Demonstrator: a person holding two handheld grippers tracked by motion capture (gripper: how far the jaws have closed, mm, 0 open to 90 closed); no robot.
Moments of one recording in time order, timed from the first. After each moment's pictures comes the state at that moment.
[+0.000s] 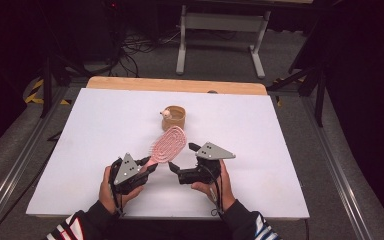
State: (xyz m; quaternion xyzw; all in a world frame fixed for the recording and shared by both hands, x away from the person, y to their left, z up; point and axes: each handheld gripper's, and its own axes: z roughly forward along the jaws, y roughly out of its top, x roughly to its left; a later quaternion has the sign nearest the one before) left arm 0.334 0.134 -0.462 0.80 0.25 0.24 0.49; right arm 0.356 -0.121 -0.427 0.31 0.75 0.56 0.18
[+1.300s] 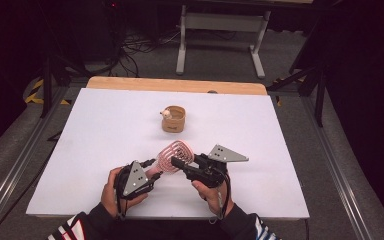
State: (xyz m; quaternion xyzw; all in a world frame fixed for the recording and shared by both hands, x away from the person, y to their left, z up) left arm 0.326 0.124 -0.466 0.81 0.20 0.29 0.46; right arm 0.338 -0.136 -0.414 0.29 0.69 0.65 0.09
